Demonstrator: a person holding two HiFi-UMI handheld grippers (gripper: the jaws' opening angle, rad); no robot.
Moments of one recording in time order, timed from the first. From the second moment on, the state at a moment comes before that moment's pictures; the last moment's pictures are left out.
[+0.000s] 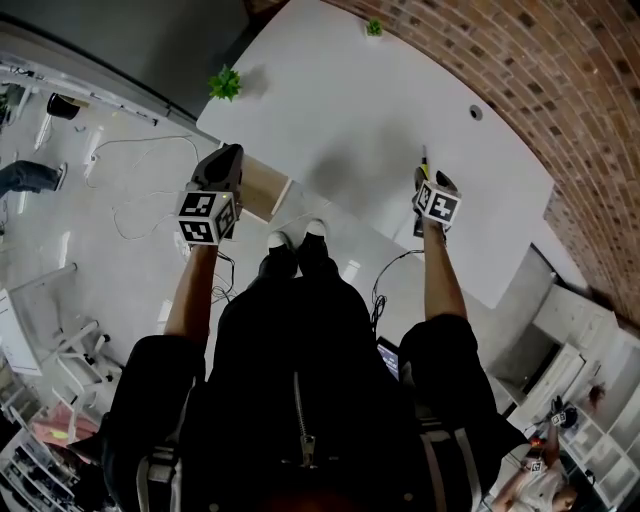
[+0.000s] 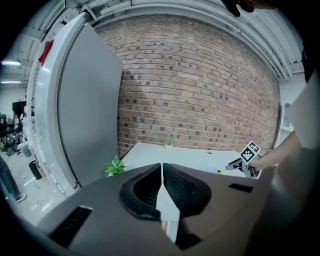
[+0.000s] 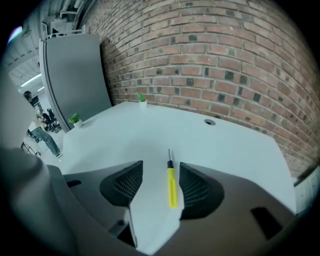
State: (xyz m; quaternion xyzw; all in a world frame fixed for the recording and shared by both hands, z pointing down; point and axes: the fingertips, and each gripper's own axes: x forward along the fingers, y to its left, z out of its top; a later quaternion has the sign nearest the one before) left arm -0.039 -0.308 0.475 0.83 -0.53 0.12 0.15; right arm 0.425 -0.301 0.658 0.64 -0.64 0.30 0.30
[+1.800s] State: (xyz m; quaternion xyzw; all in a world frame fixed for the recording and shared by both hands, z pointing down) left arm -0.159 -0.267 0.502 0.78 -0.58 0.13 0.18; right arm 0.340 -0.314 0.689 0.62 -0.63 0.39 0.27
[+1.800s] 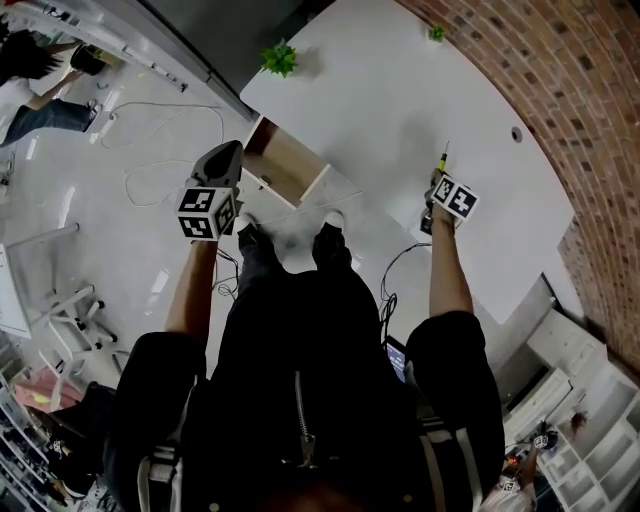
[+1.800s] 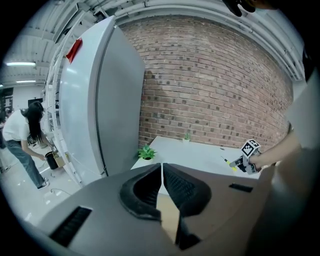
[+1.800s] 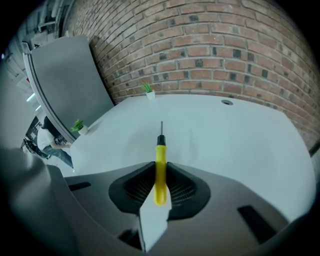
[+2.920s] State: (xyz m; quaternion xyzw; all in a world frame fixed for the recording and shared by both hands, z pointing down) left arm -0.336 -0.252 0.582 0.80 -0.54 0.13 0.23; right arm -0.057 -0.226 0.708 0.50 -0.70 0.49 0.17
